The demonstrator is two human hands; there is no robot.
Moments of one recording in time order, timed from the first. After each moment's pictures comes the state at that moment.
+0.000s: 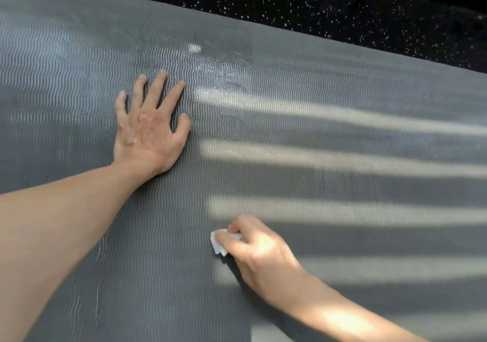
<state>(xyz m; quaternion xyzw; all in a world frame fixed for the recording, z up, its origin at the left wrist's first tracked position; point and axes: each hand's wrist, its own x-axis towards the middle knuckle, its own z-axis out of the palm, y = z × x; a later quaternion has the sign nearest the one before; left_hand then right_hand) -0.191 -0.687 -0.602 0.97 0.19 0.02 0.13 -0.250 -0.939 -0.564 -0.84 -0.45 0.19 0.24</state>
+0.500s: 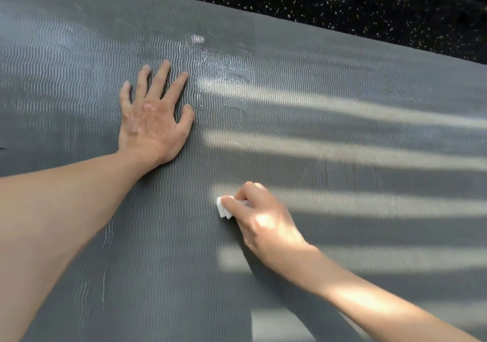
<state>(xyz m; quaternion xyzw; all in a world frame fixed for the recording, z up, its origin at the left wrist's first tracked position) -0.191 -0.686 -0.602 0.97 0.19 0.01 0.13 -0.229 -0.926 -0.564 -0.87 -0.42 0.12 0.22</state>
